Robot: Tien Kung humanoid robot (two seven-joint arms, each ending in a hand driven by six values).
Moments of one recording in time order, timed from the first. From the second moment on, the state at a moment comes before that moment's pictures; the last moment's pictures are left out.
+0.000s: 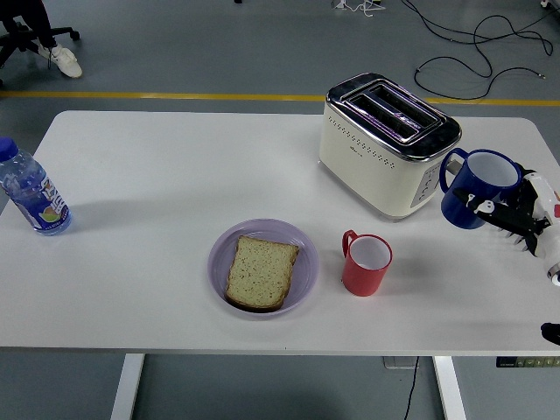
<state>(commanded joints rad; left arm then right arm) -0.13 0.01 -0.81 -0.18 1.74 -0.15 0.24 0.08 -0.35 1.34 1.73 -1.24 -0.24 -0.20</state>
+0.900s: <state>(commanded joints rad) -0.13 0.01 -0.80 -0.18 1.72 -0.16 0.25 0.48 -0.26 0.92 1.62 -1.40 -0.29 -0.33</state>
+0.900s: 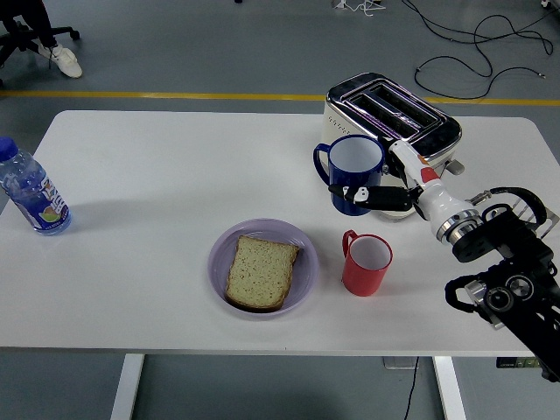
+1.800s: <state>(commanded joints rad) -0.13 0.01 -0.81 -0.18 1.73 -0.17 0.25 0.81 -0.25 0.46 1.35 -1.66 -0.37 -0.27</state>
